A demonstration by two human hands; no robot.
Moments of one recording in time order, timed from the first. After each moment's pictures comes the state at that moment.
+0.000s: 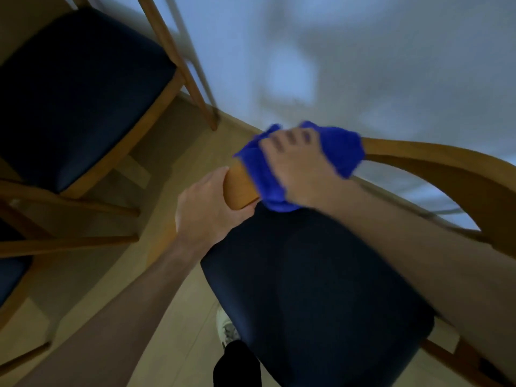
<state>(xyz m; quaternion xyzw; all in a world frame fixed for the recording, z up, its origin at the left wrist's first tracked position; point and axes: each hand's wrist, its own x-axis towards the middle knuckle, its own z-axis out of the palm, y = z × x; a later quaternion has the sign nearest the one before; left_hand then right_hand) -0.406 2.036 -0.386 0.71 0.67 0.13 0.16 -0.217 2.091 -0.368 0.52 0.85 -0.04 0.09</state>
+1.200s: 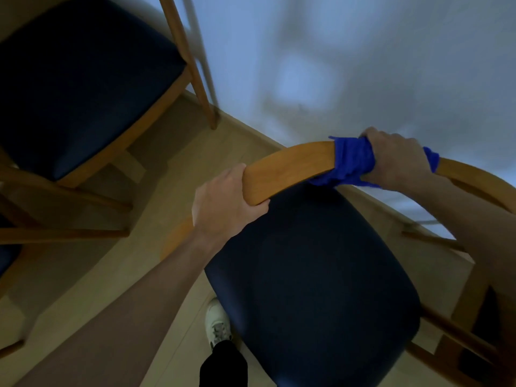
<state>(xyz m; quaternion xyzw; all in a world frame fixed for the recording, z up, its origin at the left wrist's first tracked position) -0.407 2.036 -0.380 0.72 0.66 0.14 0.16 -0.091 2.116 -0.363 0.66 0.74 -0.07 0.12</state>
